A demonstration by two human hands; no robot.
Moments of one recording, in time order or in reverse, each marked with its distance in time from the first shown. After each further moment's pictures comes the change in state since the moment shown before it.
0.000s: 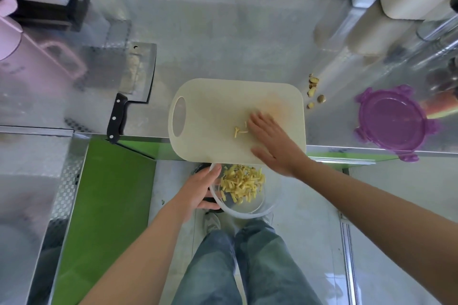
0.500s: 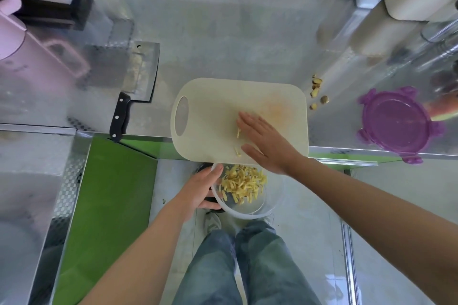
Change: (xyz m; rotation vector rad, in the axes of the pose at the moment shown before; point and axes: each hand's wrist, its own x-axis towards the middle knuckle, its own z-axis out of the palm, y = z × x) left_hand -0.001 0.001 -0.002 -0.001 -0.009 0.000; right_hand 0.016 -0.016 -0.002 -0.011 -0.017 -0.103
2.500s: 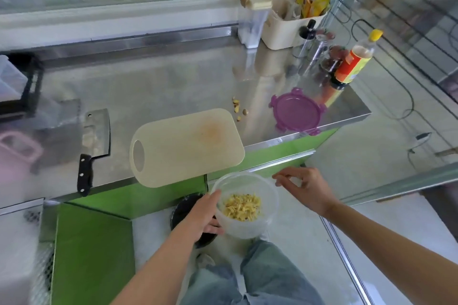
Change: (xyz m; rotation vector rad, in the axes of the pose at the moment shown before) left_hand -0.044 -0.006 0.082 0.266 -0.113 -0.066; right_hand -0.226 -0.060 -0.051 0.376 0.579 0.562
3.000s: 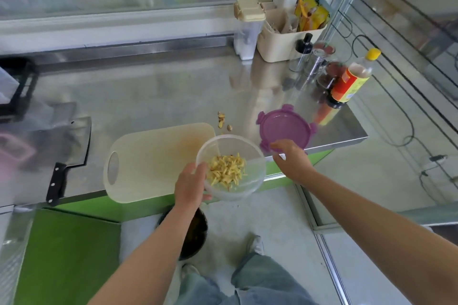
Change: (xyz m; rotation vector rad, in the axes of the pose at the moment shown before) left_hand 0.015 0.097 0.063 -0.066 0.441 0.409; right_hand 0.119 0.076 -0.050 -0.165 -0.046 0.169
